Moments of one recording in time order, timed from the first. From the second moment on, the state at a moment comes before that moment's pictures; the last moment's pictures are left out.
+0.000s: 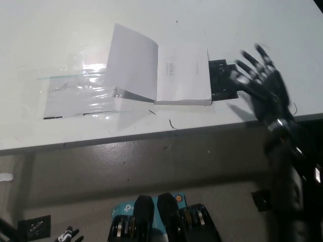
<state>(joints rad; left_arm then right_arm) 0.04 -0.02 0.40 0.37 -0.55 0.18 -0.05 -0.56 0.06 -0.28 0.13 0.36 0.36 -0.07</state>
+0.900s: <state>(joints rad) 0.06 -0.04 0.45 0.38 -0.57 0.18 -0.05 -0.08 0.14 -0.70 0.04 0.86 0.40 -0.08</state>
